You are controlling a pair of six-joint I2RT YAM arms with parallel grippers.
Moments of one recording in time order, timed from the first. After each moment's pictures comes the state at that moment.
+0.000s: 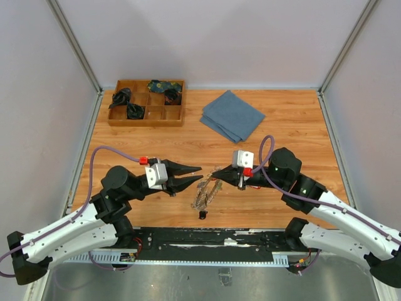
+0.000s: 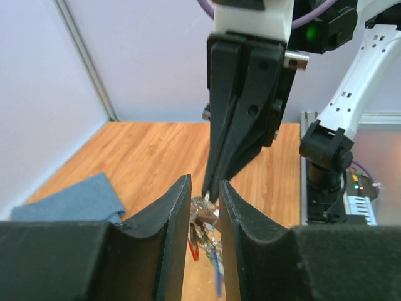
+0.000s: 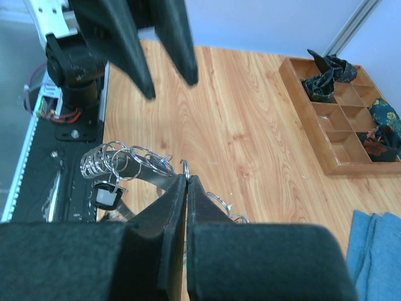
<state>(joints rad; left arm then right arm) -0.97 0.64 0.61 0.26 0.33 0.13 0.91 0.81 0.78 -0.09 -0.51 -0.32</state>
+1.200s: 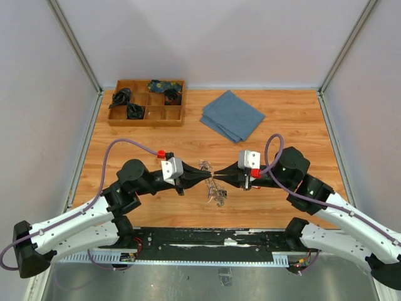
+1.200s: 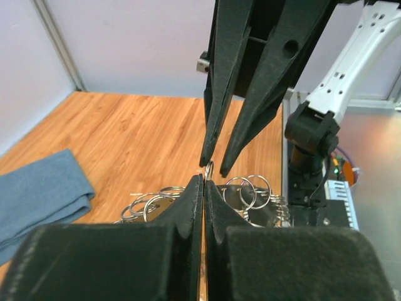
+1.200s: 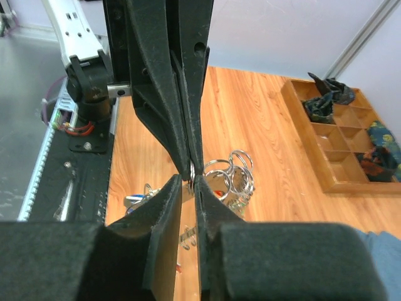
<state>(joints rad) -0.97 0.76 0.59 0.32 0.36 0.02 0.91 0.77 0.79 -0.06 -0.55 -0.27</state>
